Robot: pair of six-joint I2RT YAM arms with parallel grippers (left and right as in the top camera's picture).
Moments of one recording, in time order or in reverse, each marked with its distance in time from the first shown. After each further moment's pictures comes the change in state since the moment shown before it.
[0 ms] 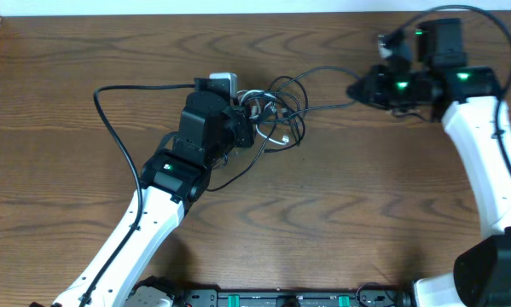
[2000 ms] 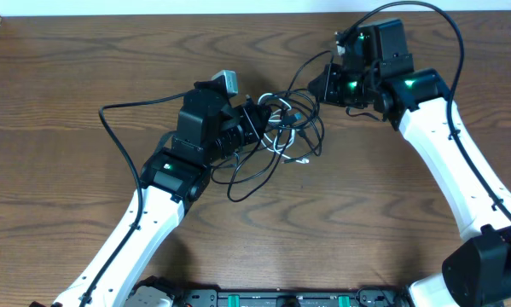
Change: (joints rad) left arm -0.004 0.002 0.000 0.076 0.259 -0.423; right arm 0.251 0.034 0.000 0.212 0.143 0.192
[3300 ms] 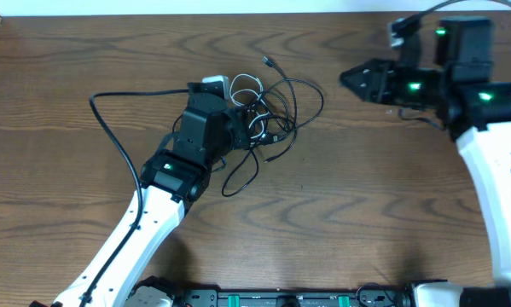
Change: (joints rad) left arm -0.002 0.005 0.000 -0.149 -0.305 0.364; right arm -0.182 -0.172 0.004 -0.125 -0.194 -0.166
